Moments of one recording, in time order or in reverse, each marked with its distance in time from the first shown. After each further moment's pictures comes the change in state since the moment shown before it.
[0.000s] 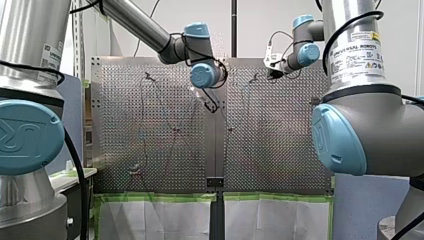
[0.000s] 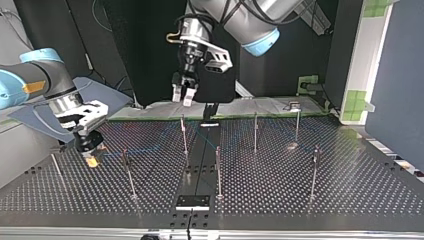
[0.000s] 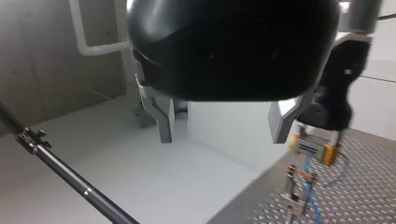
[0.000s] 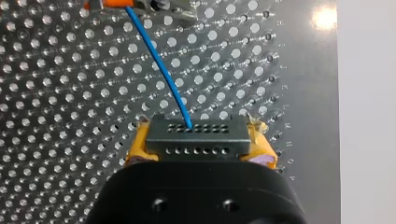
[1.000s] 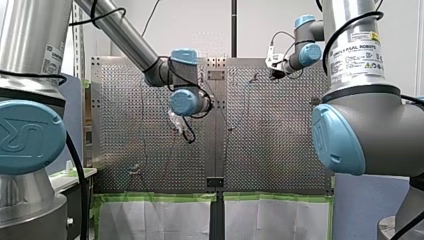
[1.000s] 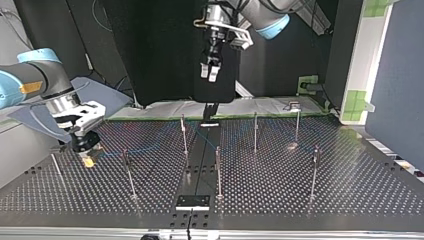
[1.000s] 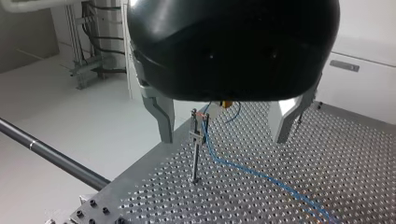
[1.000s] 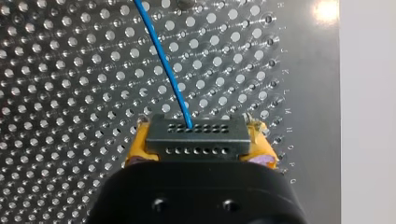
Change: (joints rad) left arm 0.020 -0.001 -0.260 0.073 -0.041 0.056; right arm -0.014 0.000 0.000 0.004 0.011 -0.001
